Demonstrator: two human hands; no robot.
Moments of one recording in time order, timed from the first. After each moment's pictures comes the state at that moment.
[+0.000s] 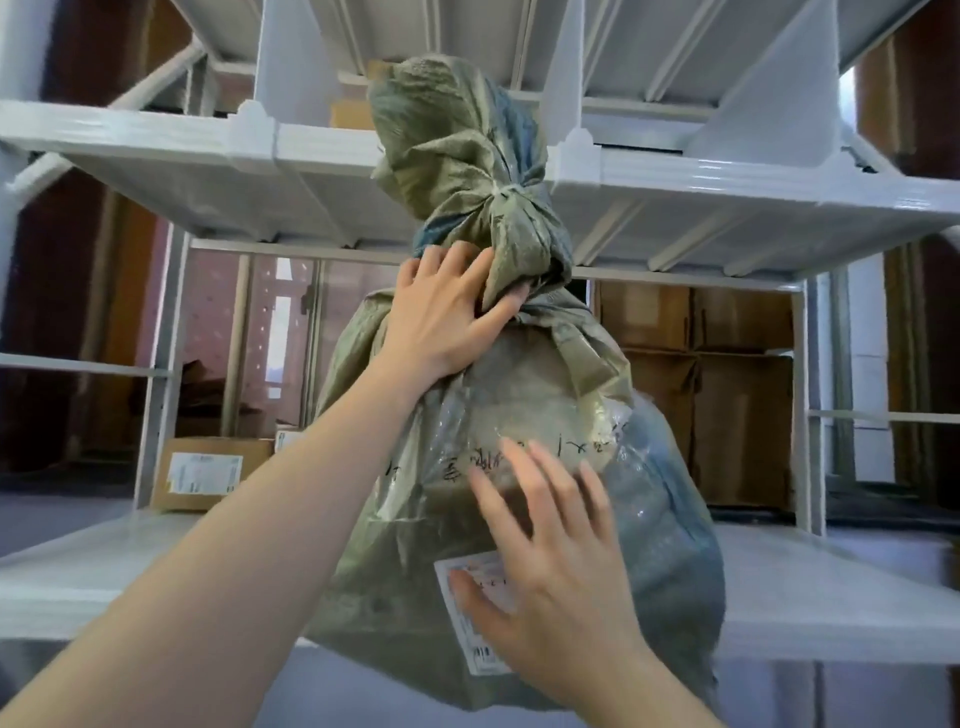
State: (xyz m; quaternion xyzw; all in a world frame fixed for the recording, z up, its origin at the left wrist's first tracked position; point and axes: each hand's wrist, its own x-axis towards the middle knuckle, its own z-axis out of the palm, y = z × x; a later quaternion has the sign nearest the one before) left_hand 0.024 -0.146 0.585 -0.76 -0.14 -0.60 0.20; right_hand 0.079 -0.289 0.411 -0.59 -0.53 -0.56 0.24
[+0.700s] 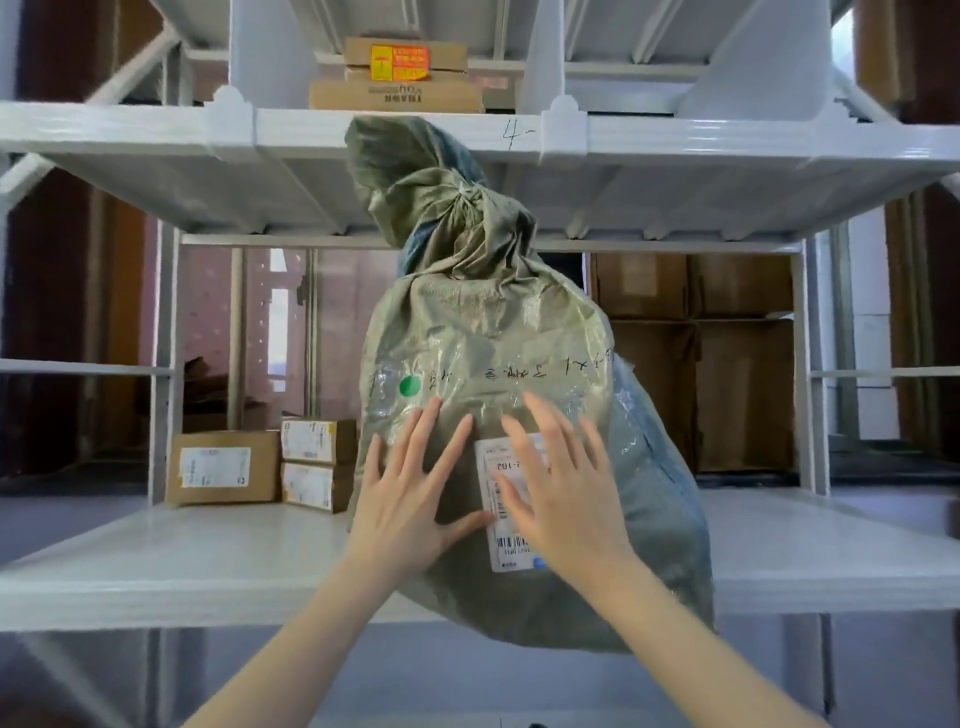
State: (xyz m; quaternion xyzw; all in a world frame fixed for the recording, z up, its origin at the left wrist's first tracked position) left_hand 0.017 -0.108 0.402 -0.84 -0.23 -0.44 0.23; right_hand 0.137 -0.251 0.417 -0.62 -0.51 -0.54 0.25
